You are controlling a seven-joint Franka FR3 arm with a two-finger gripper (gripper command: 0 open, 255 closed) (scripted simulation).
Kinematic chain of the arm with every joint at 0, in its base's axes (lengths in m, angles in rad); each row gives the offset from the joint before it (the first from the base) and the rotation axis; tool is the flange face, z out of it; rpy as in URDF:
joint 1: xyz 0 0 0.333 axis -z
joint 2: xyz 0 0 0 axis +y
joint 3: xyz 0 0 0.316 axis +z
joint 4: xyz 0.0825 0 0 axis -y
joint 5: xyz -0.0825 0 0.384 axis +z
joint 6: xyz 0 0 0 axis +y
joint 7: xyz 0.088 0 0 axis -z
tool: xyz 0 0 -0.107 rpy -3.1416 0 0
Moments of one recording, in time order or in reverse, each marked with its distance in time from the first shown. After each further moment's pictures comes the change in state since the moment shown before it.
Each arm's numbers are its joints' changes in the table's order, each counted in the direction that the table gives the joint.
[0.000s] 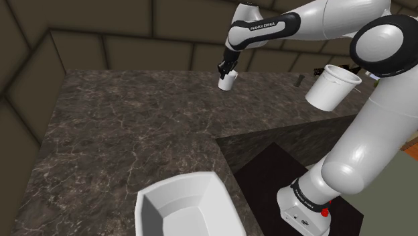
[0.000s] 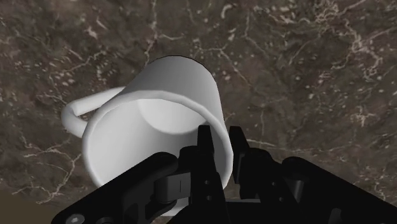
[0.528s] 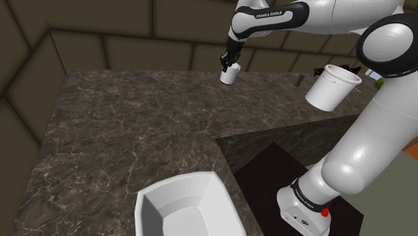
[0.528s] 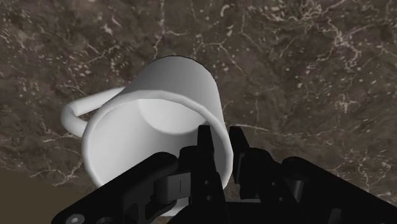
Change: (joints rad) arm 0.000 -0.036 0.000 0.064 0.002 0.099 -0.007
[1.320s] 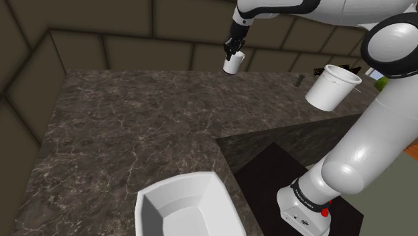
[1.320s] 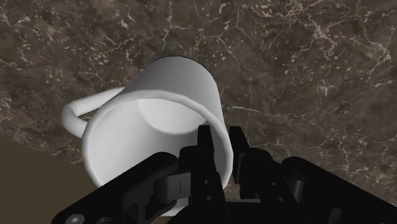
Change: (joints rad) arm -0.002 -0.024 0.001 0.133 0.003 0.157 -0.008
